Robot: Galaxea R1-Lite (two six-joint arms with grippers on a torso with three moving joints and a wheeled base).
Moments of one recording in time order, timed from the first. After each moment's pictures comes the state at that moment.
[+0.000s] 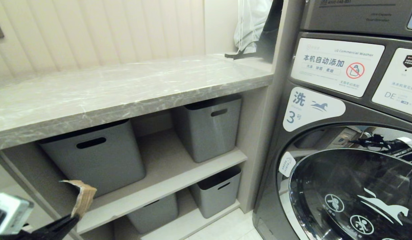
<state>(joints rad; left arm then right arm) -0.25 0.91 -0.09 -0.51 0.08 0.14 -0.01 0.00 0.00 0.00 0.00 0.00</state>
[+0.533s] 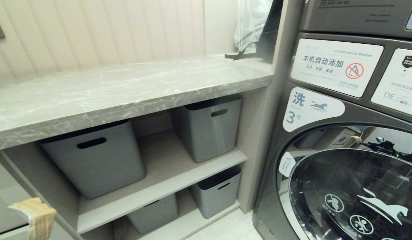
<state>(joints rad) -0.07 0.36 0.00 -0.28 -0.07 0.11 -0.01 0.00 0.00 0.00 0.00 0.00</state>
